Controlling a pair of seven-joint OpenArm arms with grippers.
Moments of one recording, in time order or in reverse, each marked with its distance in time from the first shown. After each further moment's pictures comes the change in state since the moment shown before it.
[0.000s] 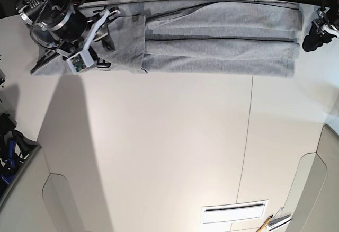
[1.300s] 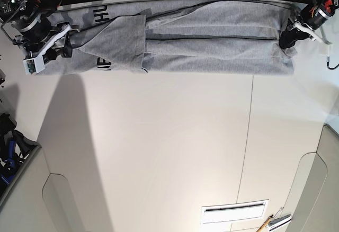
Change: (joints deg) left arm -0.1 4.5 11.4 0.2 8.8 -0.6 -11.0; right arm 1.9 0.3 17.7 -11.5 6.6 -0.8 3.7
